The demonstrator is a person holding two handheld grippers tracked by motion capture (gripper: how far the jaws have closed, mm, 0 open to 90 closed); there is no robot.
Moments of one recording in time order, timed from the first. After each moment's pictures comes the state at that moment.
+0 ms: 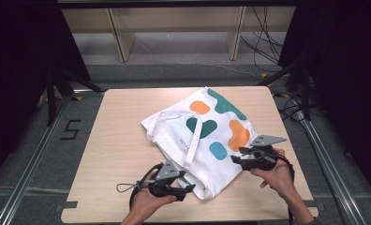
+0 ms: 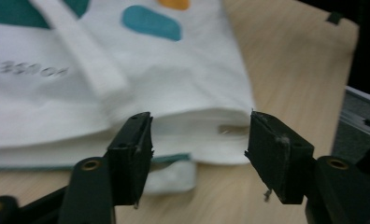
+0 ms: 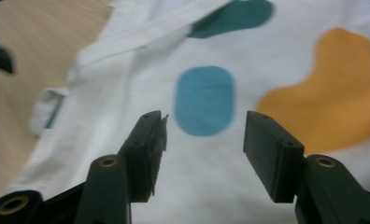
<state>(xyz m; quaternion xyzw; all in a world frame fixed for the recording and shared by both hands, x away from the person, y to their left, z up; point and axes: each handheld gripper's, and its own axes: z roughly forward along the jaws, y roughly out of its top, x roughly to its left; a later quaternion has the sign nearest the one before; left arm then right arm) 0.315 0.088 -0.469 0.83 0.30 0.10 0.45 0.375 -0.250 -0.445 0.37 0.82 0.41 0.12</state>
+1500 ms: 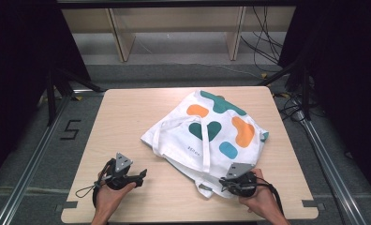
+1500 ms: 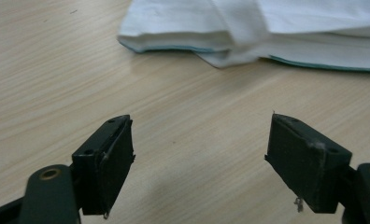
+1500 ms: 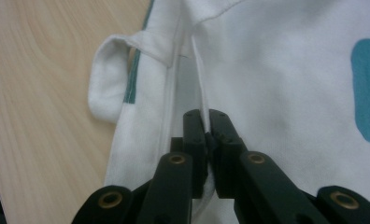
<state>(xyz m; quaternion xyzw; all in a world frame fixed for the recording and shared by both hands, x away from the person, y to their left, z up) 0.339 0.200 -0.495 0.79 0.45 0.24 0.34 0.324 -0.207 -0.482 0.24 0.91 0.31 0.15</state>
